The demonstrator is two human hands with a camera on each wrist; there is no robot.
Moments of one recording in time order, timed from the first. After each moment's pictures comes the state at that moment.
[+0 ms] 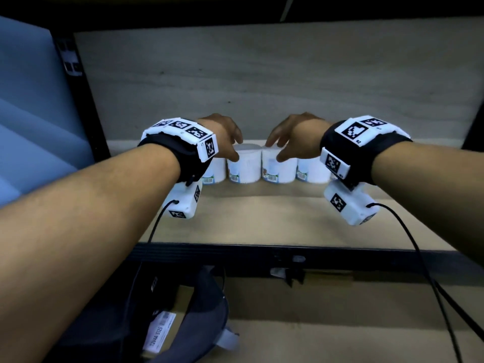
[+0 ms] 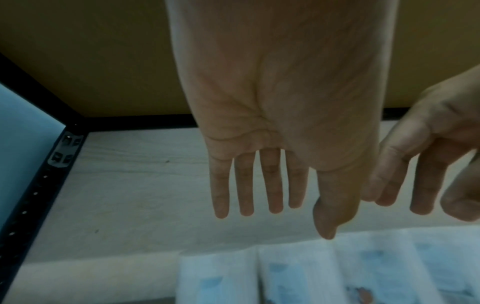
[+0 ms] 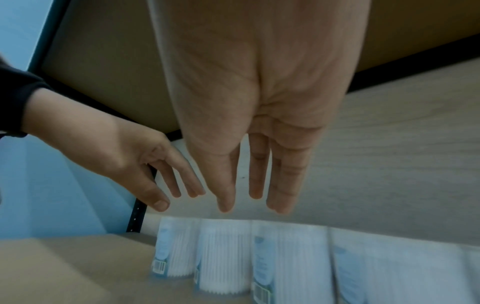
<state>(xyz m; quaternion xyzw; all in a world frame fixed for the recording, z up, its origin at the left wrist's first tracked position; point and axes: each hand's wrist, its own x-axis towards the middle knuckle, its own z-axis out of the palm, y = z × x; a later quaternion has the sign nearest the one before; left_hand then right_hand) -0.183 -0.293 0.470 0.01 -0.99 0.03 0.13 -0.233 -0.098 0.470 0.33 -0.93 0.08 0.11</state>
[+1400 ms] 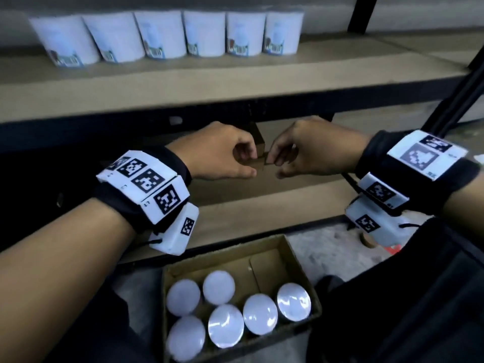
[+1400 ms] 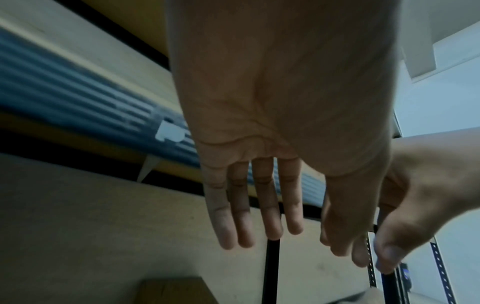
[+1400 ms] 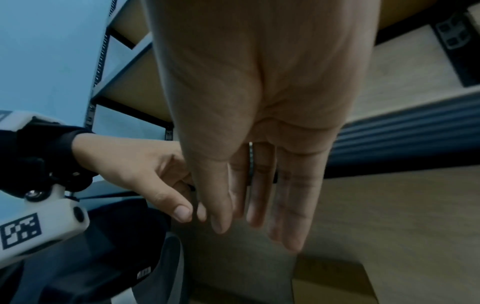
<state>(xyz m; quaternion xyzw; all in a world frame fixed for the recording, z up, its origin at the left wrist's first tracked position) -0.083 -0.087 0.285 -0.26 -0.95 -0.15 0.00 -0.084 0.119 0.305 0.28 -0.96 0.07 -0.06</state>
